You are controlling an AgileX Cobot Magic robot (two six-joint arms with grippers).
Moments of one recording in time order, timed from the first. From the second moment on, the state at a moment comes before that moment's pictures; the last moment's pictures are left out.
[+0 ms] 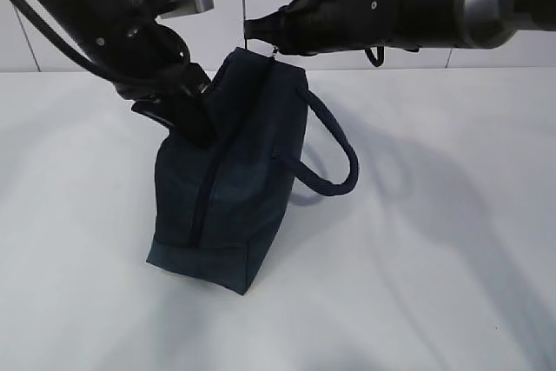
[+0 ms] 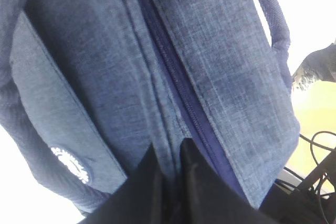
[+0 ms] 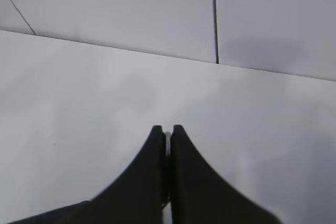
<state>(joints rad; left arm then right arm) -0.39 1.88 -1.55 -0.53 1.17 0.45 0.40 2.12 -1.66 0.34 0.09 -0.15</state>
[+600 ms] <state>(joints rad) -0.39 1.86 -1.55 -0.52 1.16 0.46 0.35 2.19 -1.66 0.44 0.10 -0.16</state>
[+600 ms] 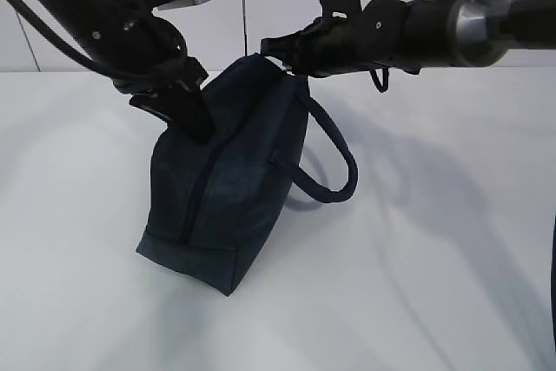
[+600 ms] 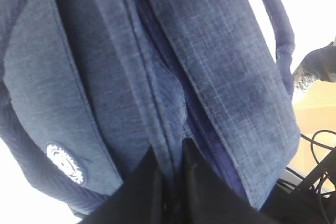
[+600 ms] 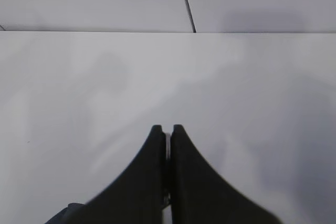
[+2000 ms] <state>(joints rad) -0.39 1.86 -1.55 -0.52 1.20 0.49 0.32 2.26 -1.69 0.71 0.26 -0.16</state>
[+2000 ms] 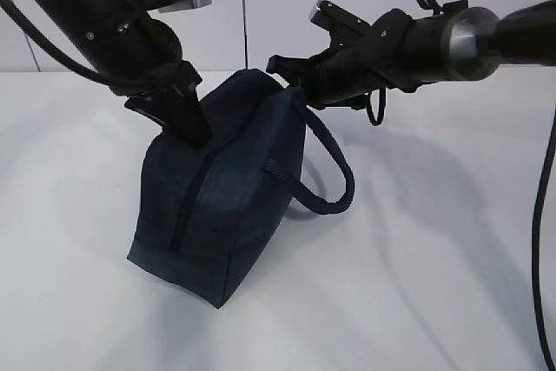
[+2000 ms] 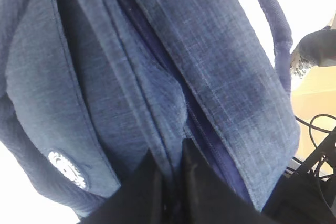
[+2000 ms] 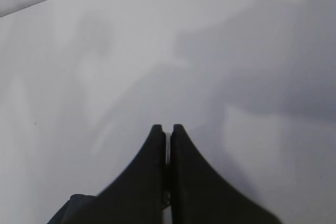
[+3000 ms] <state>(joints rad) -0.39 1.86 -1.55 -0.52 1.21 0.50 0.31 2.26 -1.71 0.71 0.32 -0.26</state>
